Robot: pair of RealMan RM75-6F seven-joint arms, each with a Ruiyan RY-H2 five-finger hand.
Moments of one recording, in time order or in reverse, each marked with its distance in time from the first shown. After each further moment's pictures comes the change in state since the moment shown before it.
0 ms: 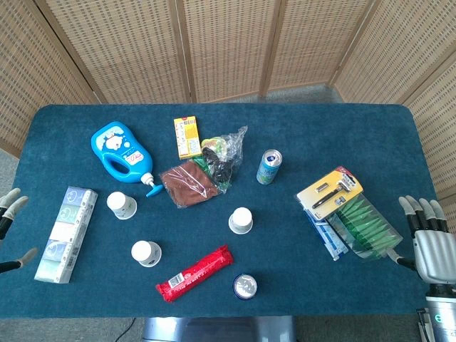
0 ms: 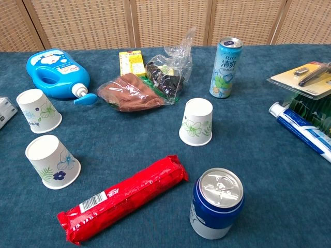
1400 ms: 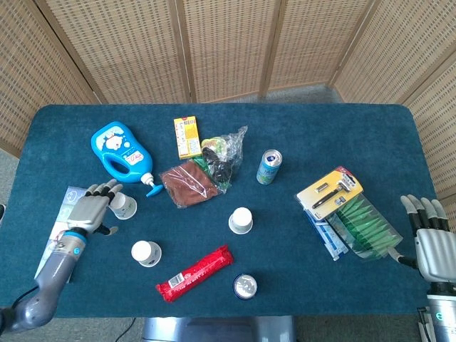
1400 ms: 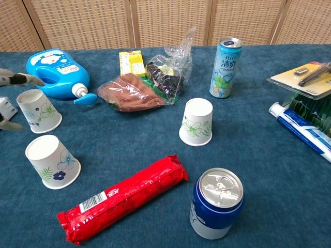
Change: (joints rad) left arm -0.515 -0.355 -0.141 -0.062 -0.853 -0.531 0.747; right arm 0.005 -0.004 0.005 0.016 0.020 -0.017 0.026
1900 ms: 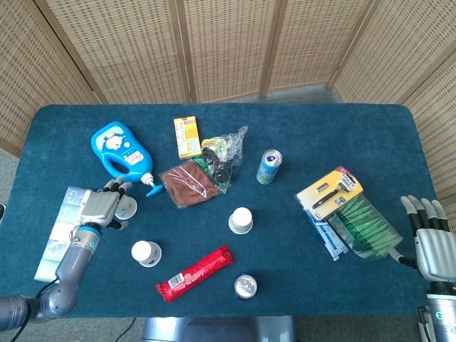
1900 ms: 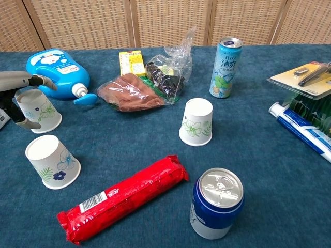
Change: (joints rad) left arm -0.055 -0.116 0.004 0.087 -0.053 0.072 0.021; right arm 0.002 -0.007 -0.001 0.014 0.006 -0.006 -0.001
